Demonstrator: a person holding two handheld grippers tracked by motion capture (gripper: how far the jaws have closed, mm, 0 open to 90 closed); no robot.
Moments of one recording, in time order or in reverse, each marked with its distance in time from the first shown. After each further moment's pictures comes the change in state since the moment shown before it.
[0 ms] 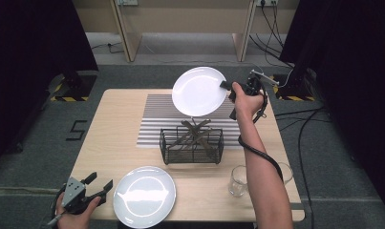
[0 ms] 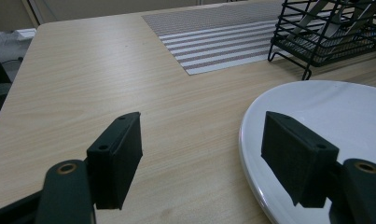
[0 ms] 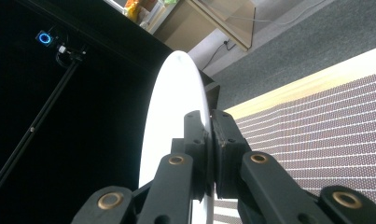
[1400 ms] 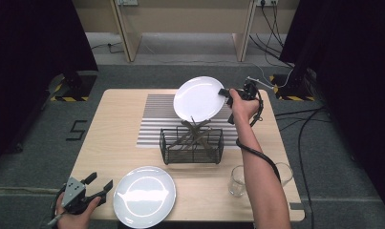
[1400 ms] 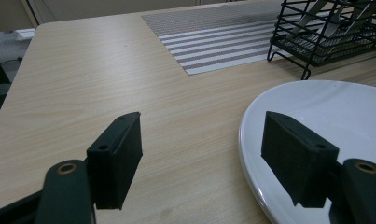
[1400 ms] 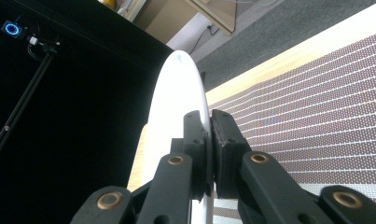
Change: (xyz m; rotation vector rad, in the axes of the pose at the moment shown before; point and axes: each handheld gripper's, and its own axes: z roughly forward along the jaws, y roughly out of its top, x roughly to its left) left arm 0.000 0.000 0.000 0.000 -0.002 0.001; right arm -0.029 -0.011 0.020 0.054 -0.063 0.044
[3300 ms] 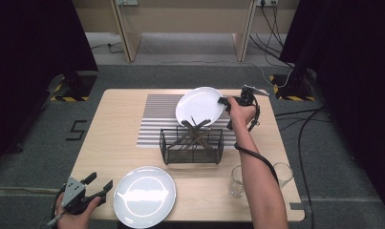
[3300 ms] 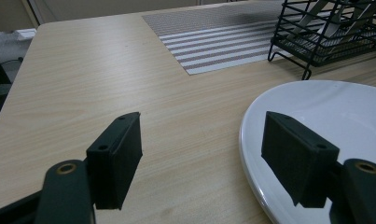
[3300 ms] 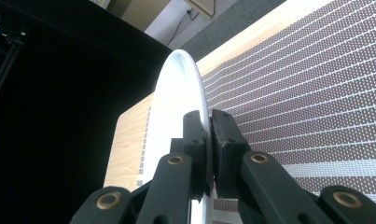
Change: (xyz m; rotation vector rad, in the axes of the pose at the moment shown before) left arm 0.000 0.000 0.000 0.000 0.001 0.000; right arm -0.031 -0.012 0.019 0.052 -0.074 0.035
